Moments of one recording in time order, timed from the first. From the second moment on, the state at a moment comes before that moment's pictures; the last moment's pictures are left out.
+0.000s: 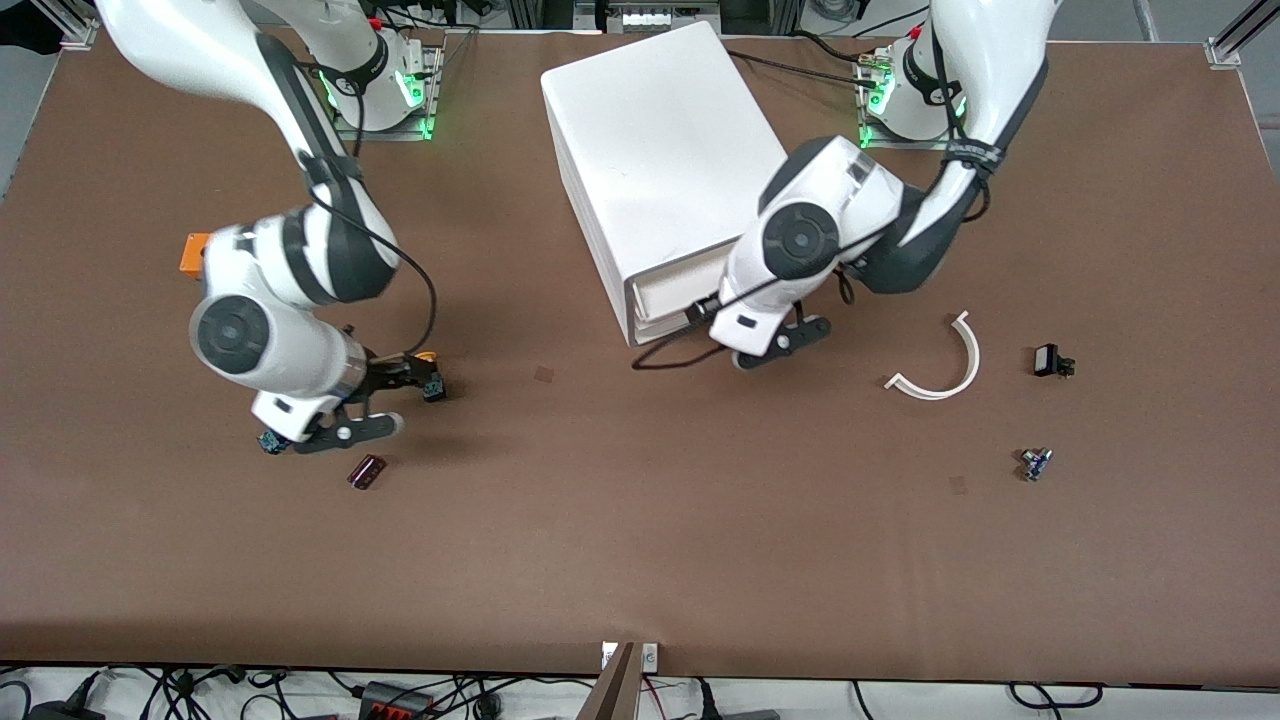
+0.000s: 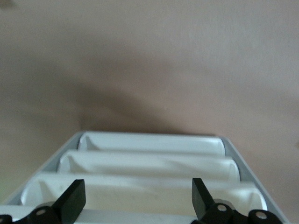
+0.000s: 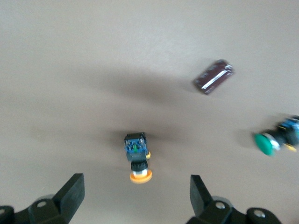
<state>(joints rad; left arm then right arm) -0.21 0.50 -0.48 -1.61 0.00 1.89 -1.10 0.25 0.46 0.00 -1.57 0.03 1.93 0.02</state>
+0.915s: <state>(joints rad) -0.19 0.46 -0.50 -1.63 0.04 1.87 -1.11 0.21 0.29 -0.15 -1.33 0.03 1.64 0.07</state>
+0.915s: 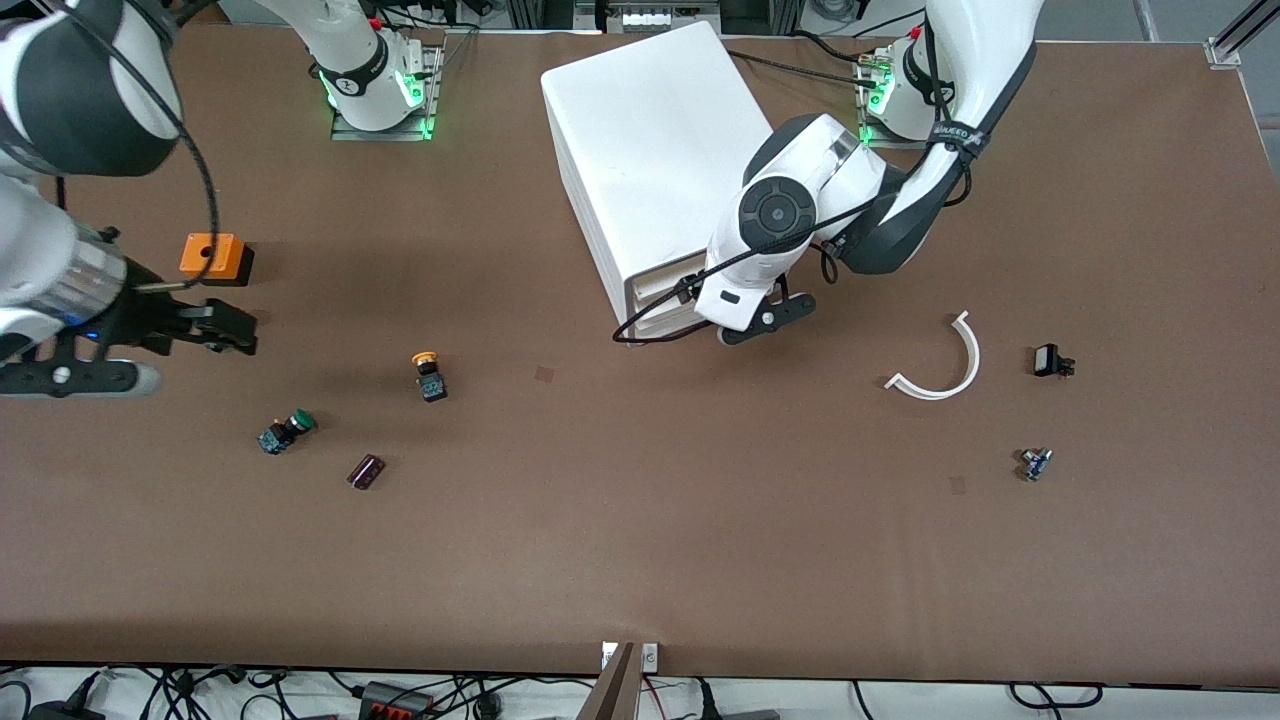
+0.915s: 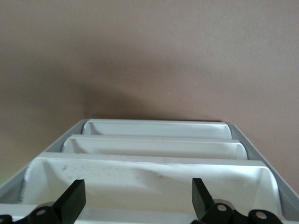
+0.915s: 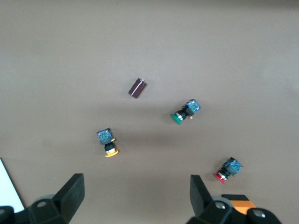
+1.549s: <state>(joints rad) 0.07 0.39 -0.50 -1.39 0.17 1.64 -0.68 -0.03 0.22 -0.04 -1.32 0.03 1.64 0.07</state>
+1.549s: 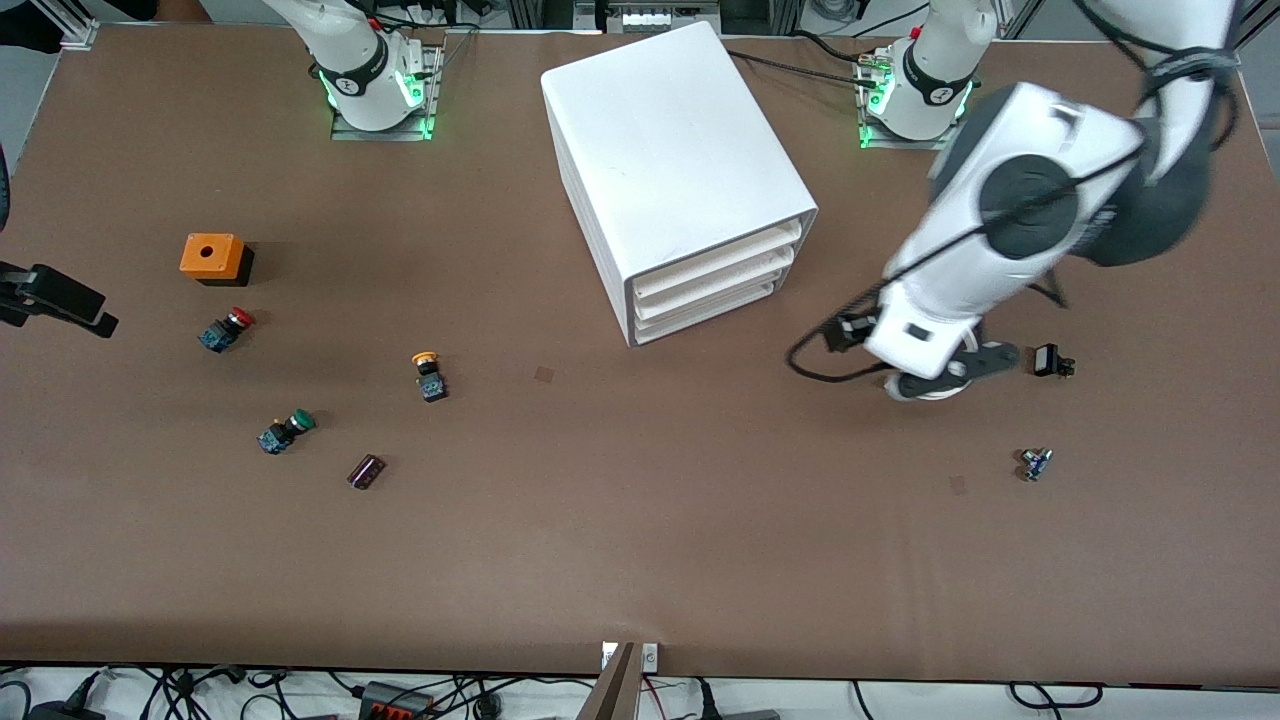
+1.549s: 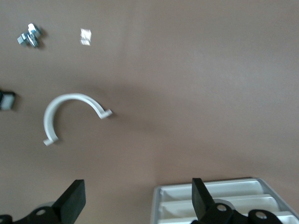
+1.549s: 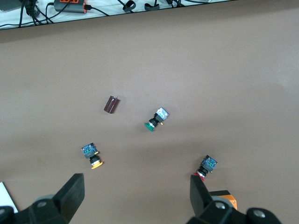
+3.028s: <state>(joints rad) 0.03 -0.05 -0.07 -1.70 0.02 1.58 0.01 -0.06 0.04 -0.02 -1.63 -0.02 1.67 0.00</state>
